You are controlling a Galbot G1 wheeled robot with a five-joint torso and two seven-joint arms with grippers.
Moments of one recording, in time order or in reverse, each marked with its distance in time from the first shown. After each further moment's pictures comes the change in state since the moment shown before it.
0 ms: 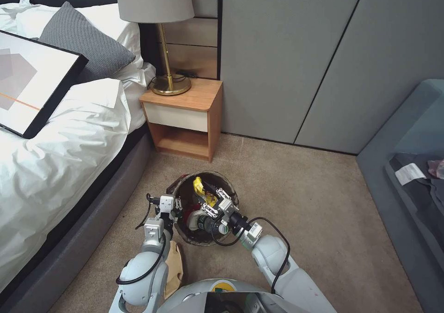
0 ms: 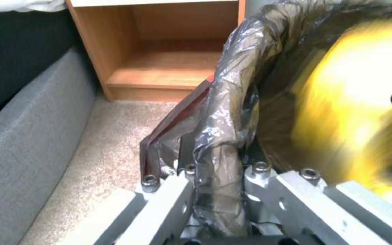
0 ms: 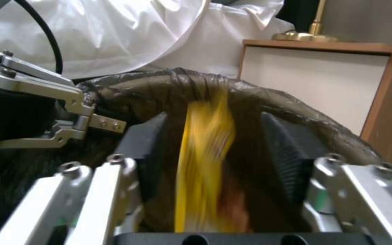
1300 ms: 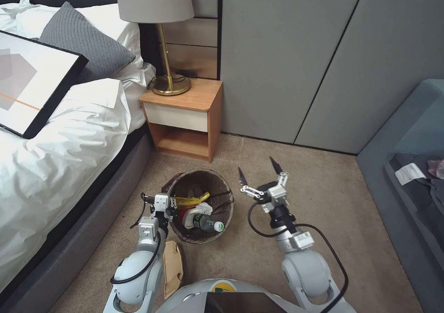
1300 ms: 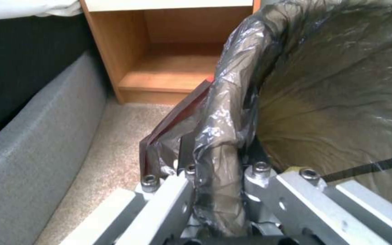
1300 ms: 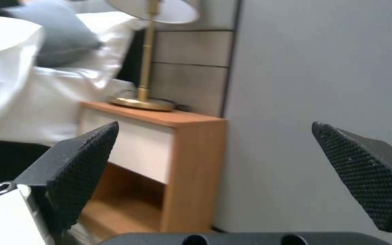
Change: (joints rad) left arm -0.003 0.009 -0.037 -0.005 -0.022 -0.006 0.003; right arm -0.285 0.053 0.266 0.382 -0.083 0.019 0.333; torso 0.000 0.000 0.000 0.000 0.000
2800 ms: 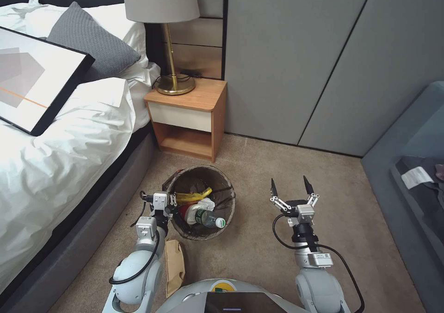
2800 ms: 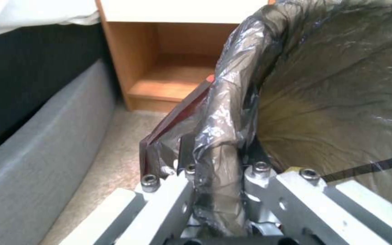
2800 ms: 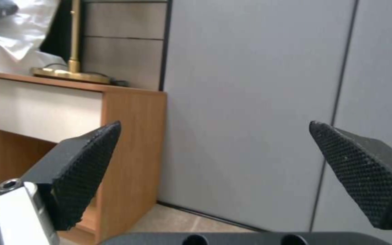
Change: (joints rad) left arm 0.000 0.003 0.000 -0.007 -0.036 -0.040 -0.001; right arm -0.063 0.087 0.168 -0.158 0.017 0.190 0.056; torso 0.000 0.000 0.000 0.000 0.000
